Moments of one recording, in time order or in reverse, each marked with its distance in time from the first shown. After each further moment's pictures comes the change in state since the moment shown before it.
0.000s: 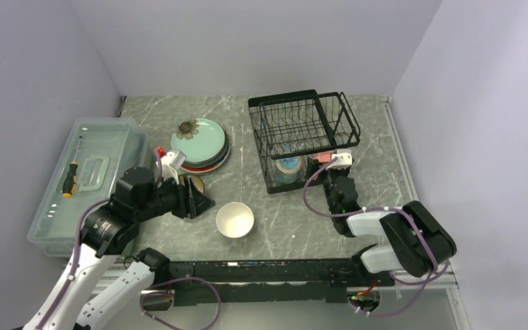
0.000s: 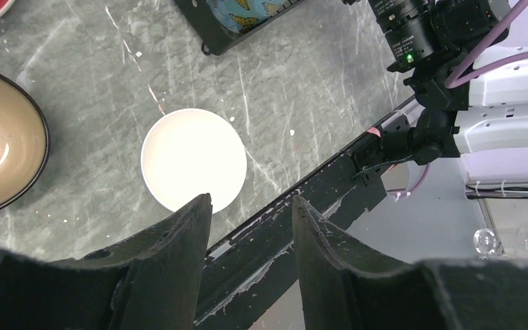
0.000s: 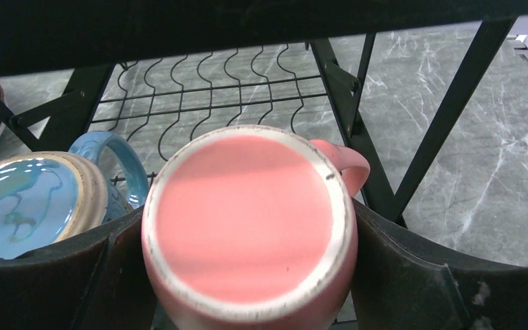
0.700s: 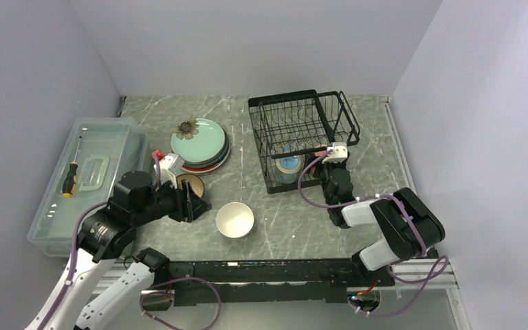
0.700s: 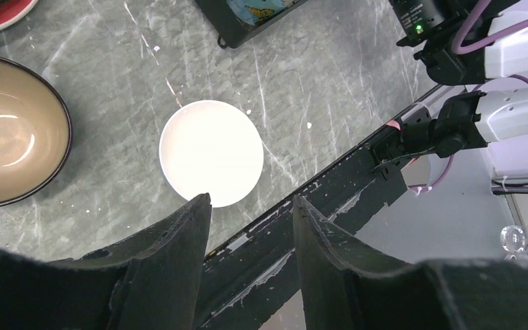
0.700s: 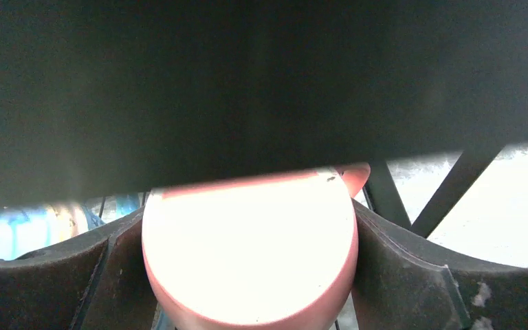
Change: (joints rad) left arm 0.000 -0.028 -0.002 -0.051 -0.031 0.054; right arm -0.026 0.122 0.087 0.021 -0.025 -0.007
